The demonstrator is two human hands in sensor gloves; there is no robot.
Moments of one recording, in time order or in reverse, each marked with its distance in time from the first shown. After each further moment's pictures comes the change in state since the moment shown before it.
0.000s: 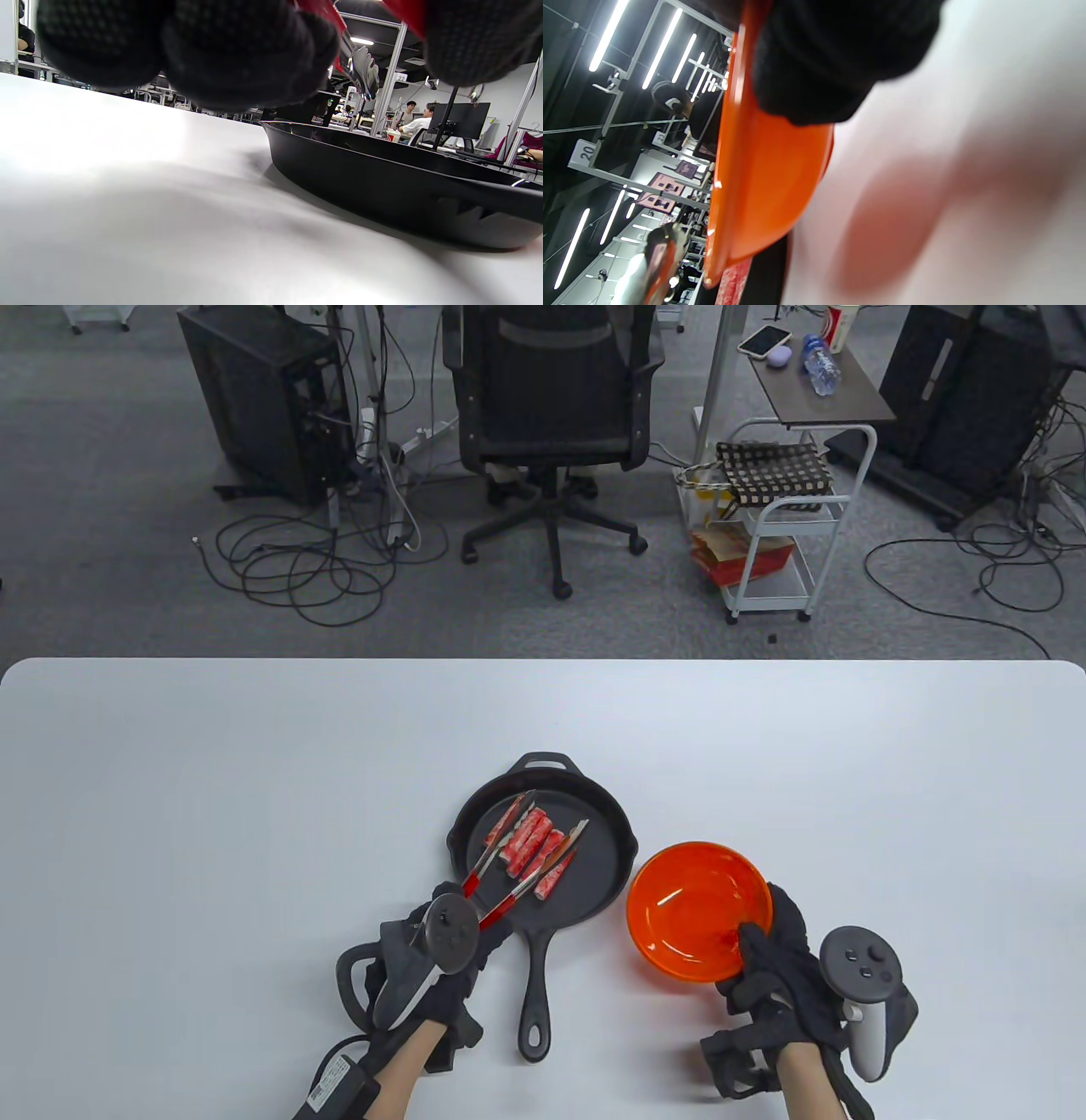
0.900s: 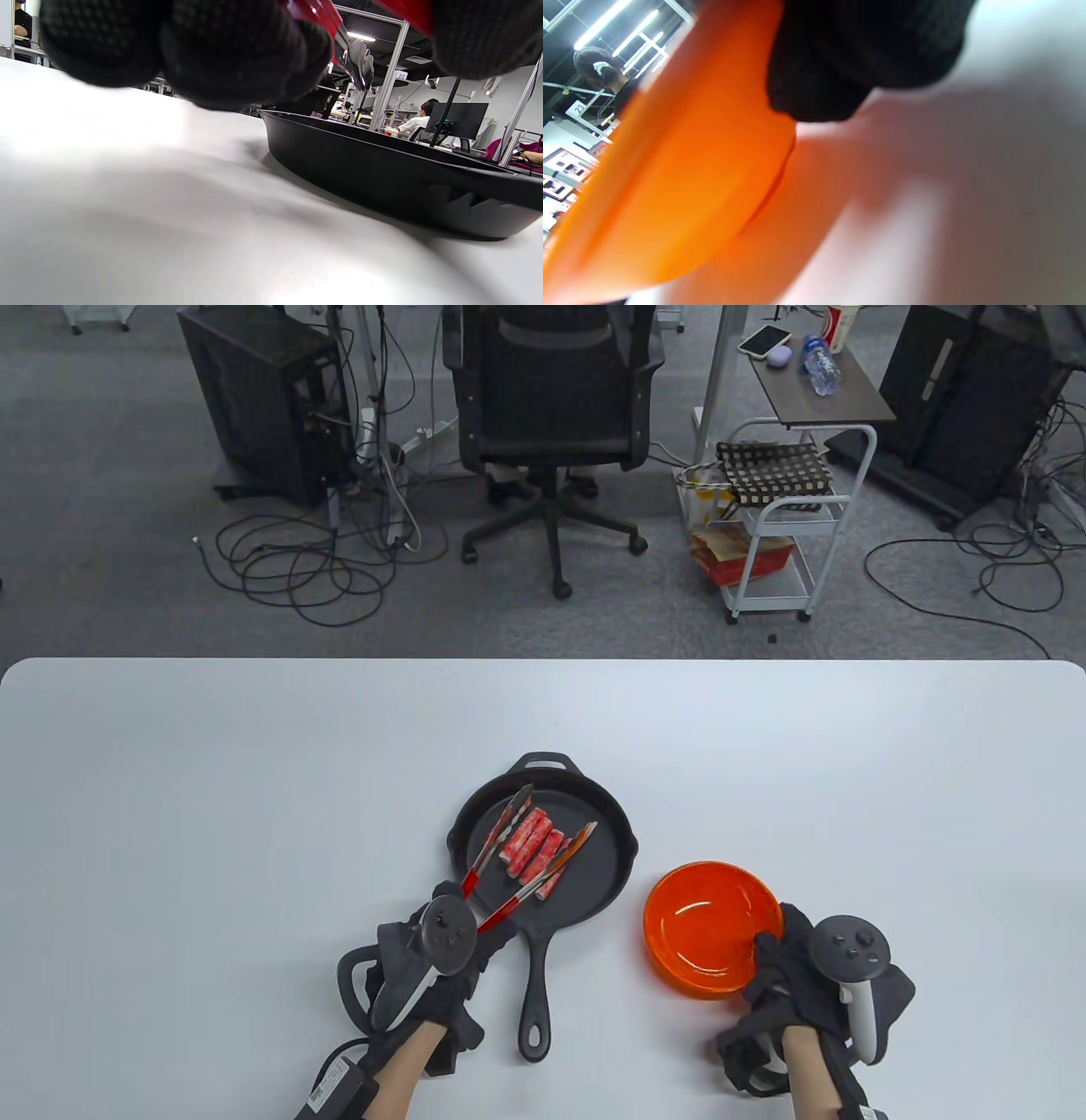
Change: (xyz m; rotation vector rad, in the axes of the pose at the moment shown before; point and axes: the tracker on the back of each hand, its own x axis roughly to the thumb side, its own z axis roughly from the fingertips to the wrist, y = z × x) left_hand -0.001 -0.004 0.001 -0.029 -0.004 0.025; right_hand -0.019 -0.003 -0.019 -0.092 0.125 0.297
